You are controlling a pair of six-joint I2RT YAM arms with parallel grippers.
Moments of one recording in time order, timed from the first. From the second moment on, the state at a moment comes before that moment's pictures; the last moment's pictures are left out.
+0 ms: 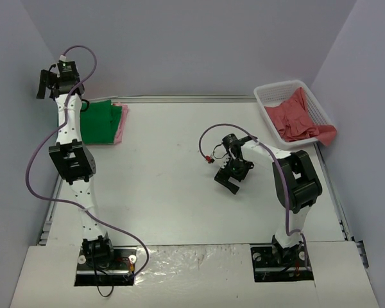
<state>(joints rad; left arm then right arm) 0.19 2.38 2.55 -0.78 -0.64 0.42 0.42 1.86 1.16 -0.80 -0.05 -0.60</state>
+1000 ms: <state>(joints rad) -0.05 1.22 1.28 -0.62 0.18 0.28 0.36 1.84 1.16 -0.79 -0.11 -0.60</state>
